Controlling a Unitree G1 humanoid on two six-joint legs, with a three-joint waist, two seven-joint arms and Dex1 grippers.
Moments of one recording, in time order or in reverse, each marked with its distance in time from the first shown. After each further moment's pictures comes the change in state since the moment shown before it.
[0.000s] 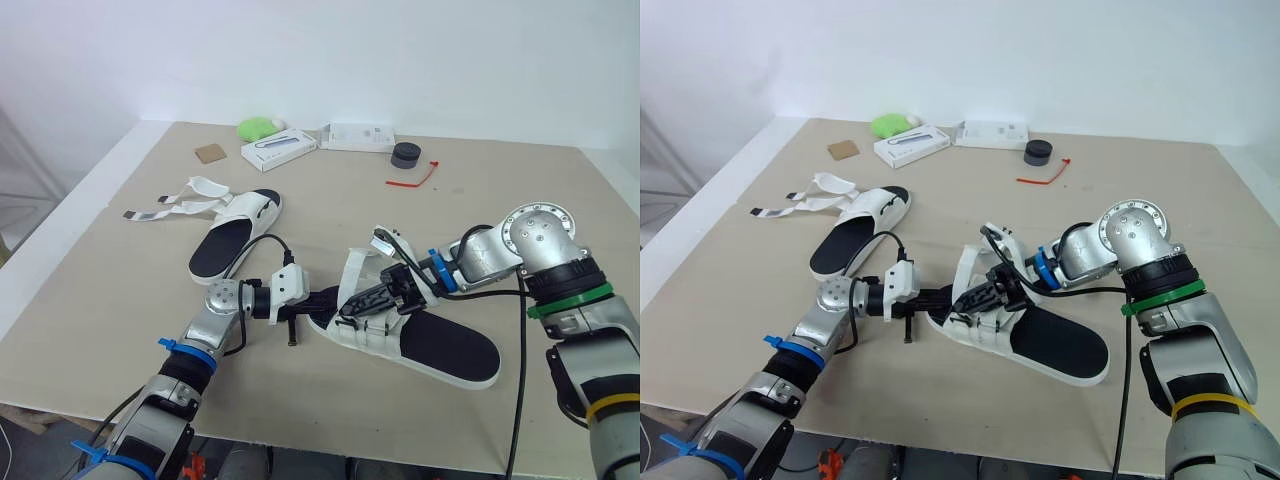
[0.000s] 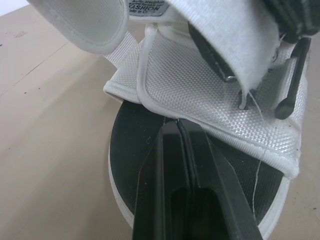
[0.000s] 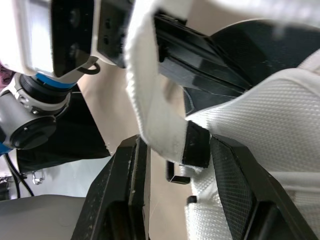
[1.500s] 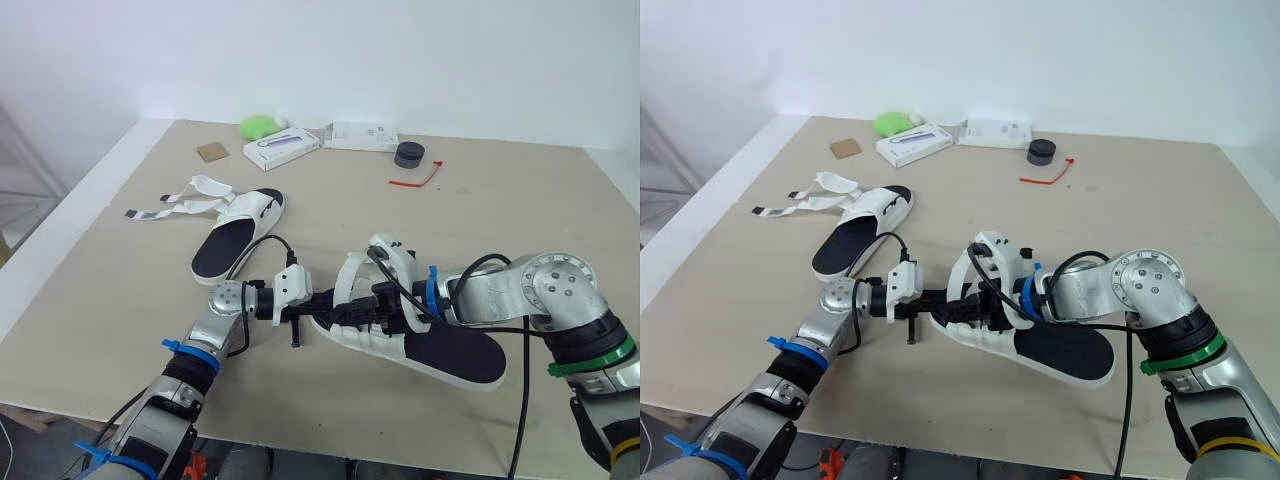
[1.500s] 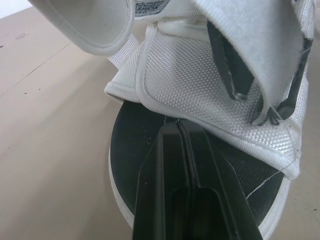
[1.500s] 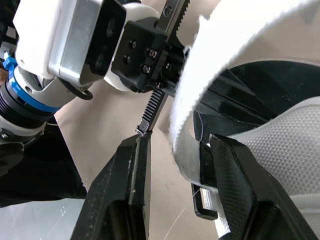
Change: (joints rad) left arm 0.004 -0.017 0.000 -0.001 0.000 0.000 0.004; right arm 0.265 -0.082 -0.023 -0.452 0.317 -0.370 -0.479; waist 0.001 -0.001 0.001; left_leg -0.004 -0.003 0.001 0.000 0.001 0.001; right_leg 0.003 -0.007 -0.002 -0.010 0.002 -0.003
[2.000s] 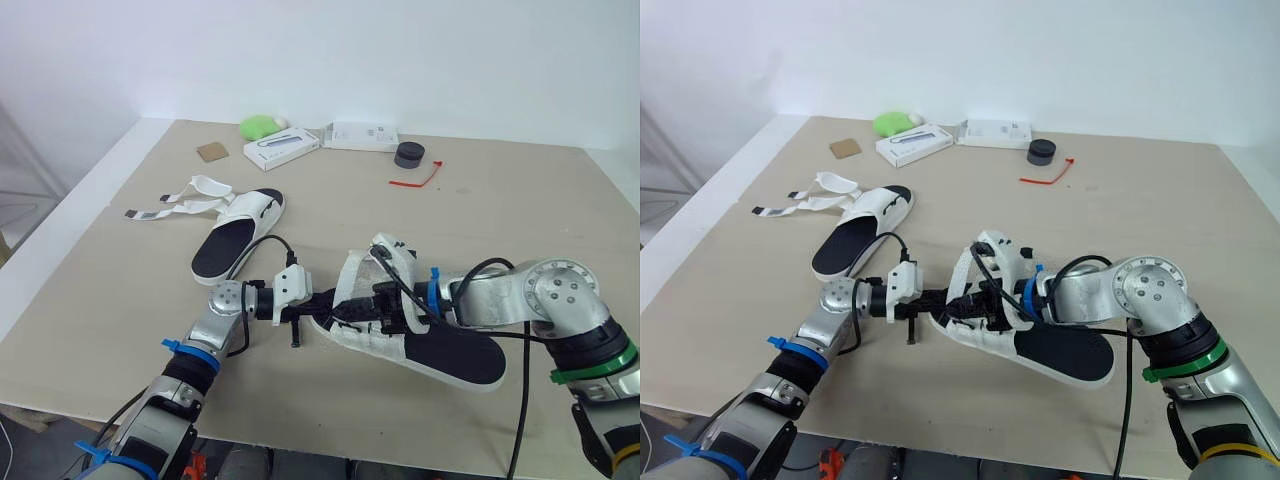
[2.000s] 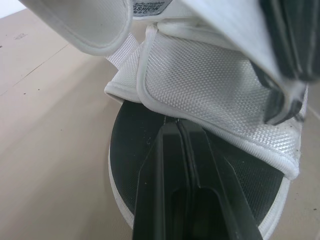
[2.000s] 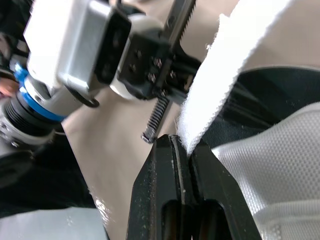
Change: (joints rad) left arm 0.000 0.000 0.000 0.000 0.000 0.000 -0.003; right arm 0.043 0.036 -0.069 0.017 0.002 -0.038 0.030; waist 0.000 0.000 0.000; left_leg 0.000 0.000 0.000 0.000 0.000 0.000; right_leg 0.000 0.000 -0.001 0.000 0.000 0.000
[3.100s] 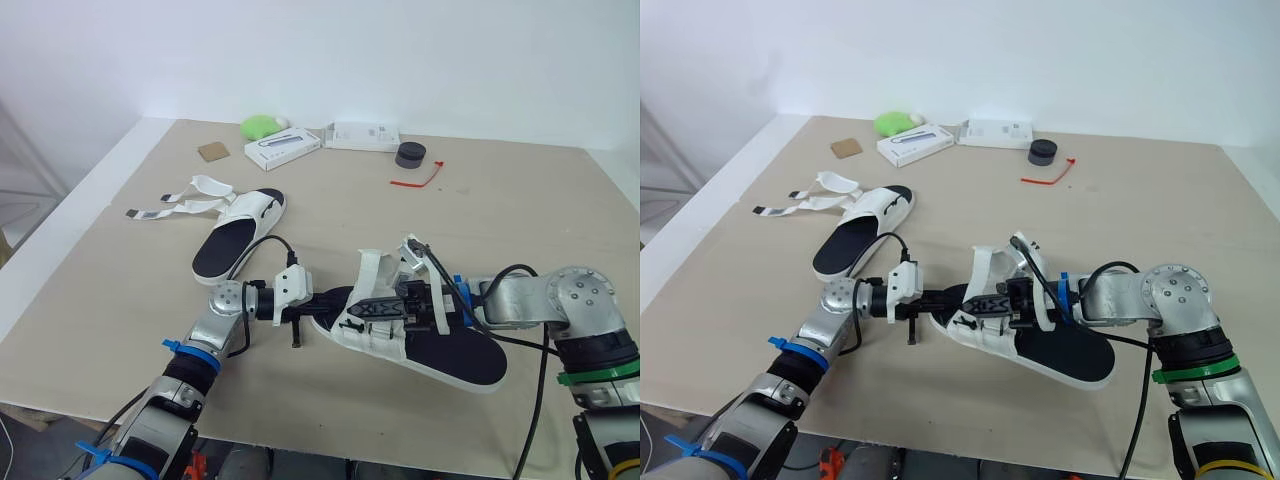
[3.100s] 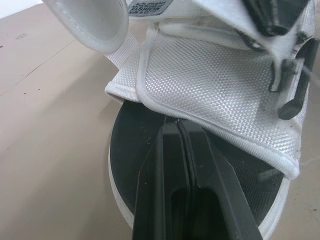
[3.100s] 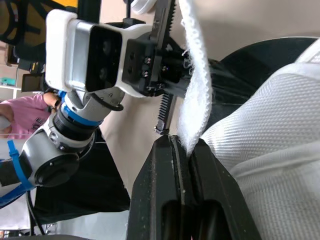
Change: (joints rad) left arm 0.002 -0.004 0.000 0.000 0.000 0.000 -0.001; right arm 0.083 -0.010 -0.130 0.156 0.003 0.150 0.163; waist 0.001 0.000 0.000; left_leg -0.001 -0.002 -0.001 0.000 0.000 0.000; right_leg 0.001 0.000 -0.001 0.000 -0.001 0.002
